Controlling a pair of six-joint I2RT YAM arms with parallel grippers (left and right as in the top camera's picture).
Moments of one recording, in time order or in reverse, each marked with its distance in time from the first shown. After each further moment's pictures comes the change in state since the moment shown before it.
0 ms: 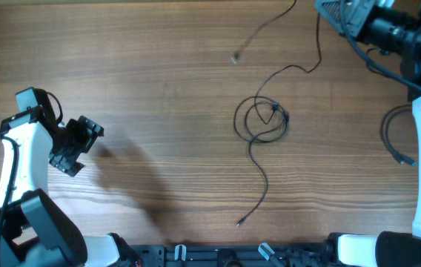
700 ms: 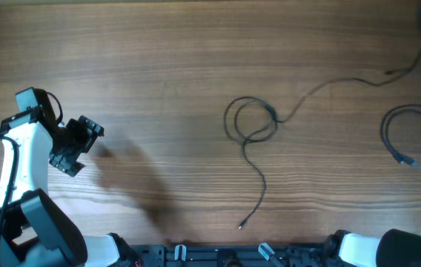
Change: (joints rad) left arm 0.000 0.000 0.000 0.000 0.003 0.000; right arm -0.320 -0.029 -0.013 -0.062 0.804 0.122
